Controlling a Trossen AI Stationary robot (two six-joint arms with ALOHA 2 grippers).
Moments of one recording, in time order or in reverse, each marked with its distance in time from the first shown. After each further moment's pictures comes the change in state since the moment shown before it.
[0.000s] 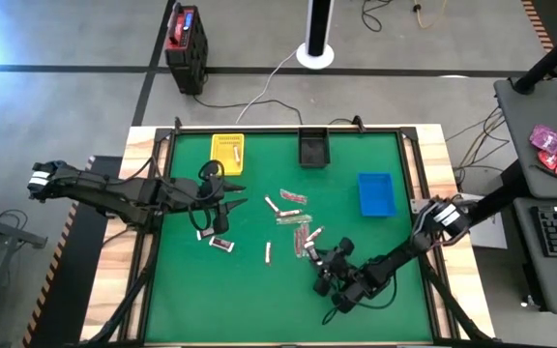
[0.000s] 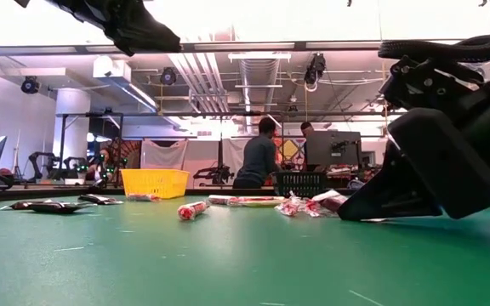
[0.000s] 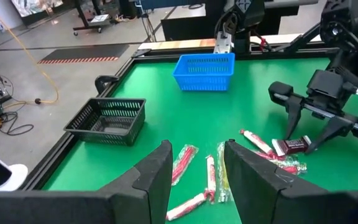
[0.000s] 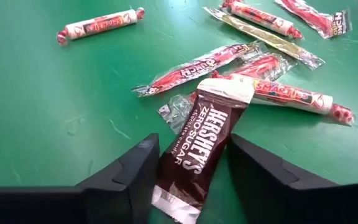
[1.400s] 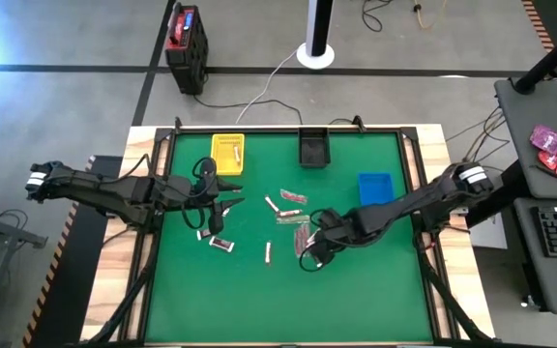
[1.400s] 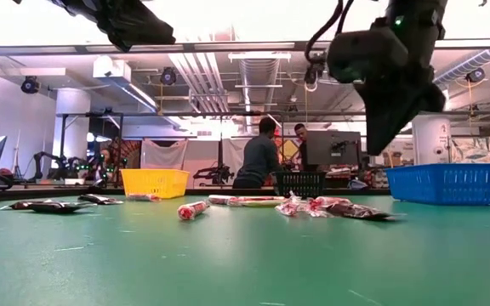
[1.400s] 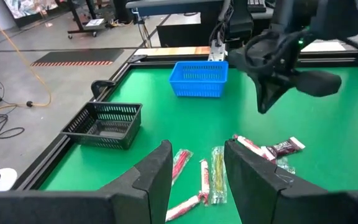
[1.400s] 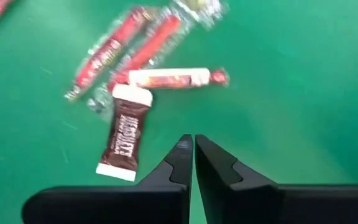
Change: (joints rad) left arm 0.000 -0.058 0.001 -0.031 0.026 -0.015; right arm -0.358 -0.429 0.260 -0.812 -0.719 0.002
